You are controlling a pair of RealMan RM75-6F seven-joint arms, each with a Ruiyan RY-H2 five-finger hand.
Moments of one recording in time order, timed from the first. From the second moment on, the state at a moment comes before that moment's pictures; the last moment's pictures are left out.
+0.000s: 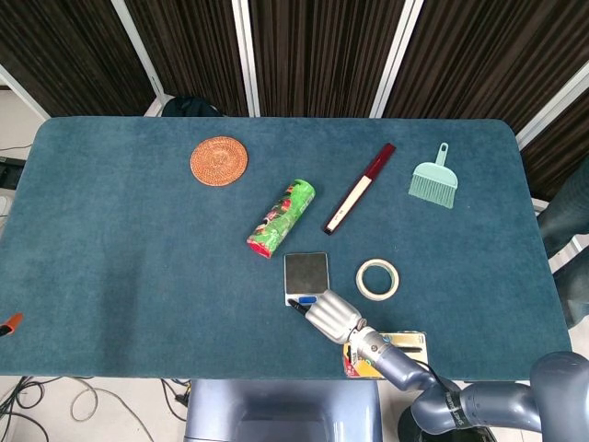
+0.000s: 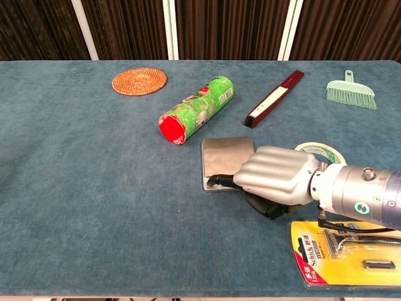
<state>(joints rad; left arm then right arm) -0.02 -1.05 -0.10 -1.66 1.38 1.55 0.04 0.81 -1.60 -0.02 -1.55 -1.21 0.81 -0.73</state>
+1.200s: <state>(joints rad) -0.02 -1.05 -0.10 -1.66 1.39 1.55 0.05 0.76 -1.38 0.09 -1.70 -1.12 0.88 -0.52</state>
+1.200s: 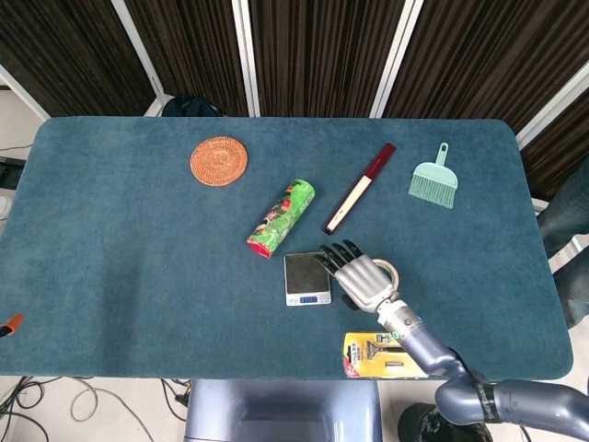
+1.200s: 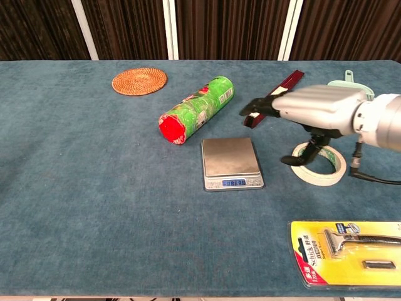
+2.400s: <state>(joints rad) -0.02 -1.06 -0.10 -1.66 1.39 1.56 0.09 0.76 -1.39 0.02 -1.49 -1.09 0.74 -0.40</state>
